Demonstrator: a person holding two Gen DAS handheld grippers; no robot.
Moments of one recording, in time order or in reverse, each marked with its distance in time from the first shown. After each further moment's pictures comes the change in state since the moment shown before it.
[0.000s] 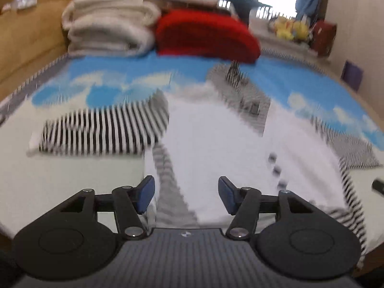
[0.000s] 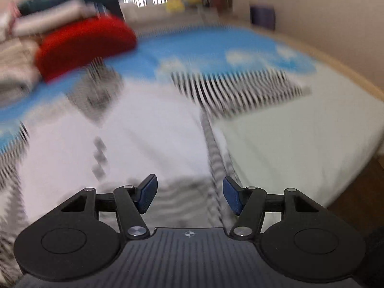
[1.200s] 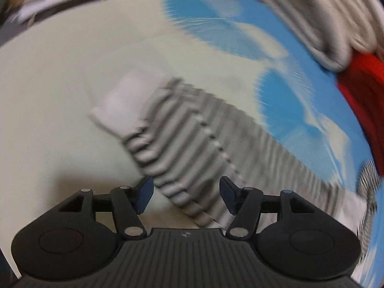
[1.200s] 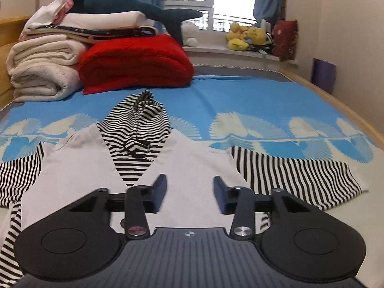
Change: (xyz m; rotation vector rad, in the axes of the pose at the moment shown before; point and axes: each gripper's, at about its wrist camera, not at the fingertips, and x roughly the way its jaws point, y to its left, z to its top) left arm 0.216 0.308 0.066 -0.838 0.318 0.331; right arm 0.087 0.069 0.105 -0.287 -0.099 0.163
